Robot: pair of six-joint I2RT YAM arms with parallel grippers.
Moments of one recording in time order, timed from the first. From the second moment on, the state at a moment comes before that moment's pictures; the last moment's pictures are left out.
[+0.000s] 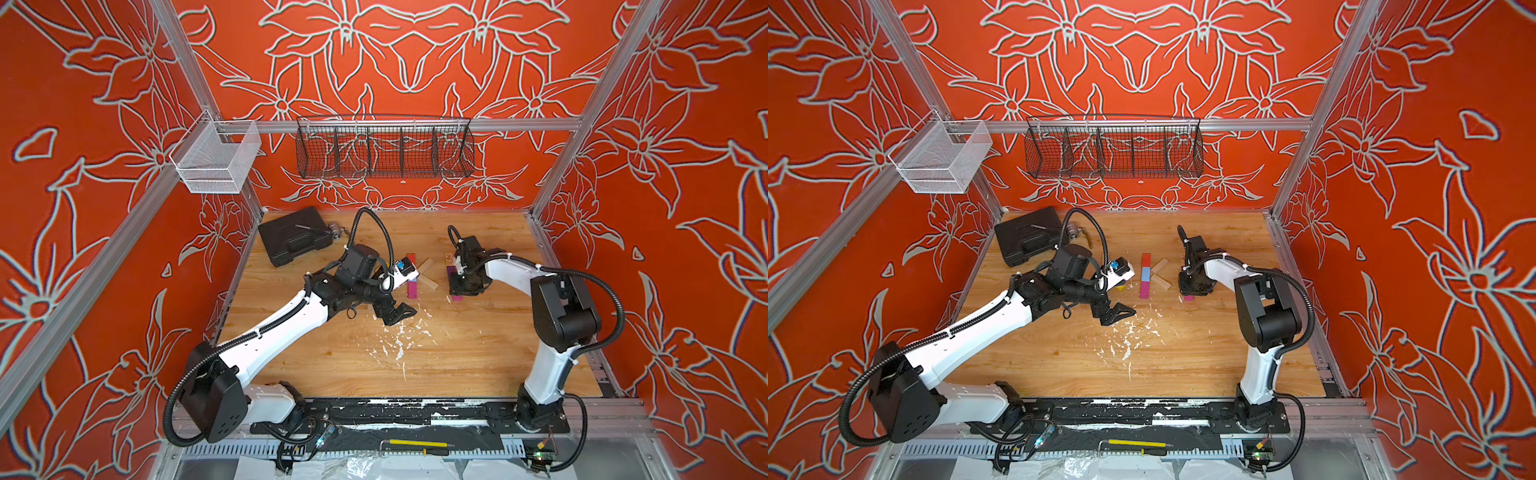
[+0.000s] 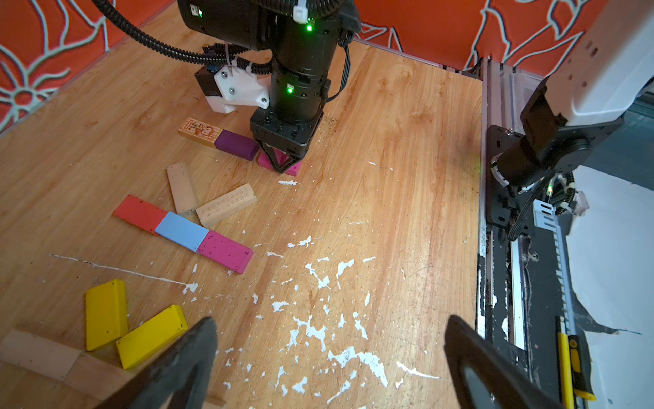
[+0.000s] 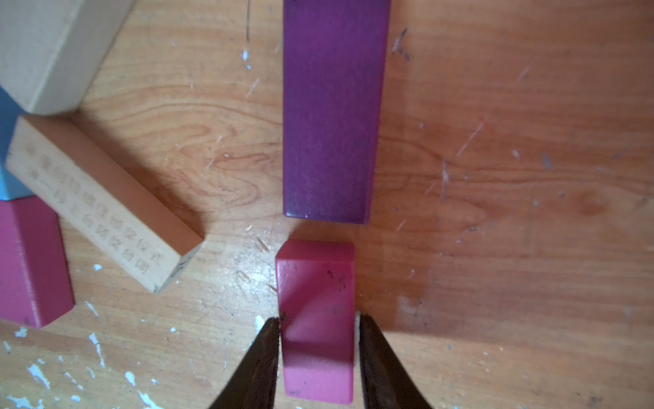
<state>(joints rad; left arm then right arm) -0.61 1.32 1.08 -0.48 0.51 0.31 0.27 1.86 1.21 -0.67 -0.10 0.28</state>
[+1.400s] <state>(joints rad) -0.60 1.32 1.08 -0.49 0.51 0.31 0.27 1.88 1.25 -0.68 -0.06 0.29</state>
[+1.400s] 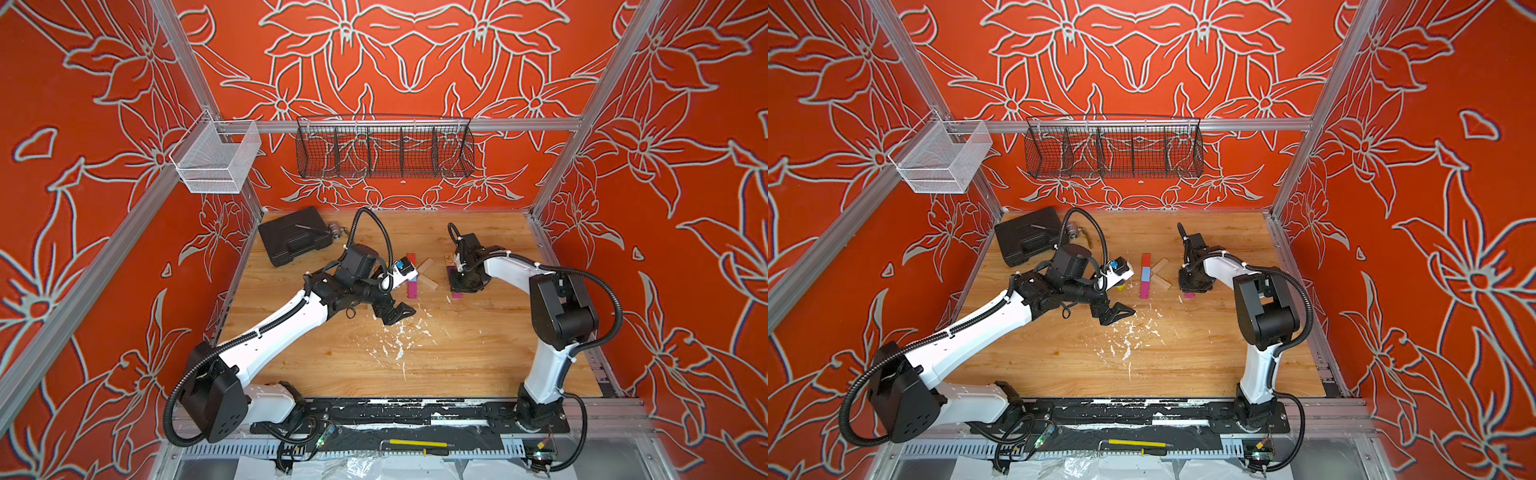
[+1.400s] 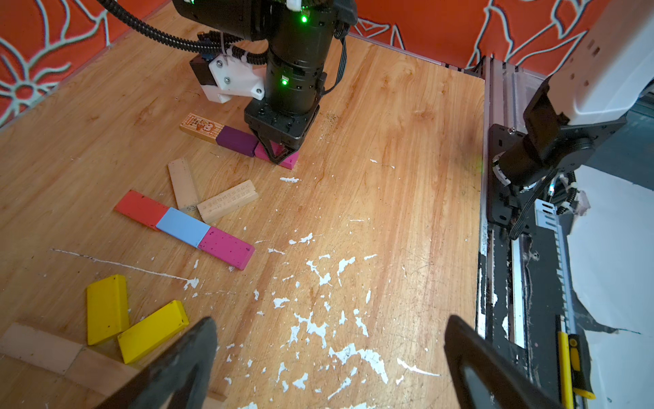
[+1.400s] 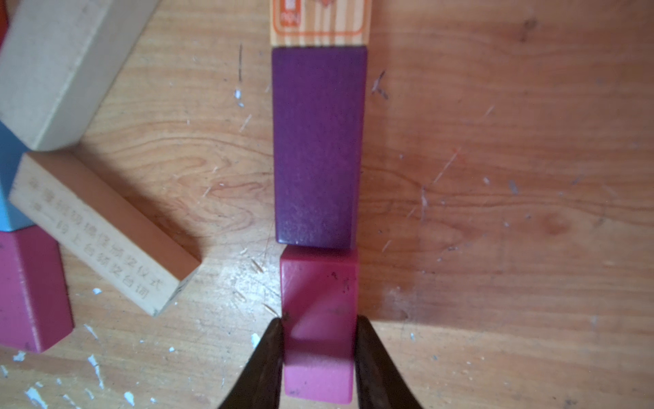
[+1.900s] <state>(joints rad) -0.59 1.33 1.09 -0.49 0.52 0.31 0.27 1.89 1.25 -0.68 -0.07 0.29</state>
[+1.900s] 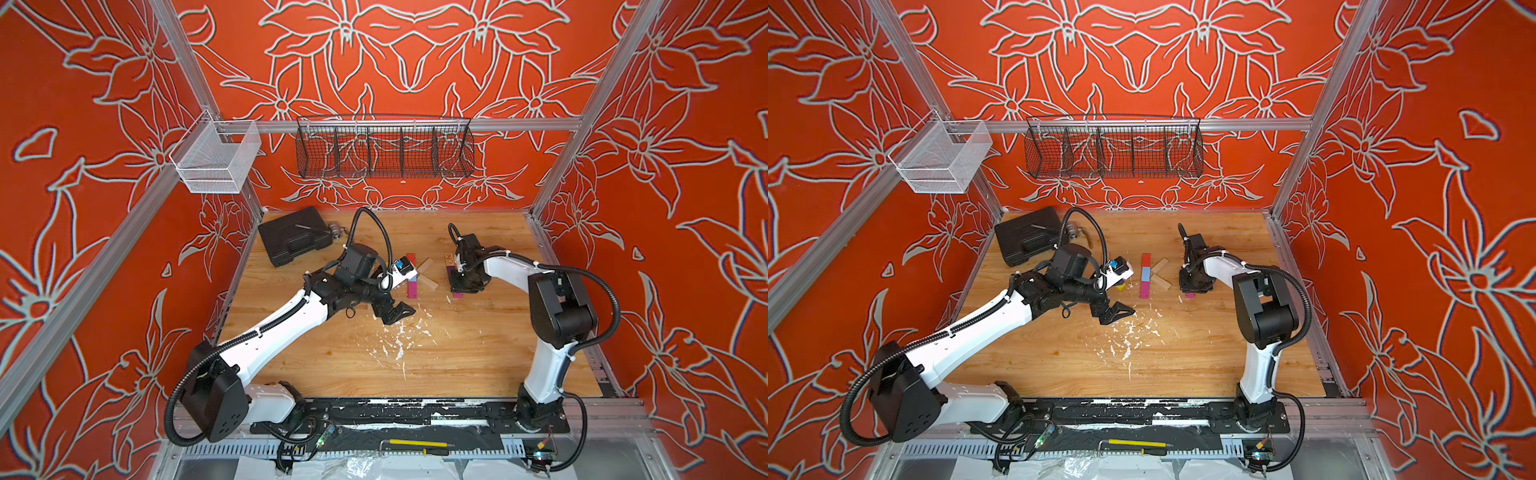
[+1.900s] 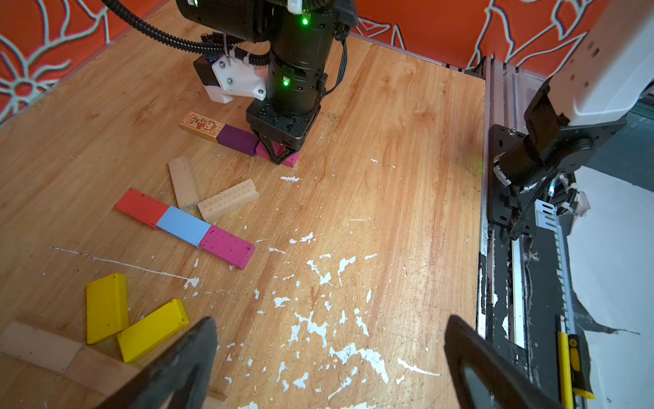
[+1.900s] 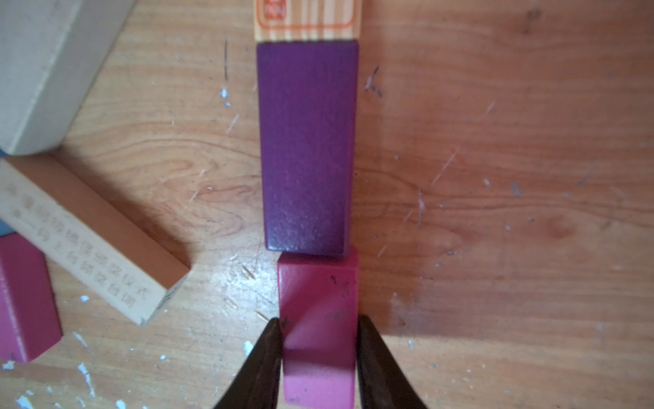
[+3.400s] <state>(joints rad) -0.50 1.36 1.13 -0.48 0.45 0.10 0.27 1.71 1.30 -0.74 -0.08 0.32</state>
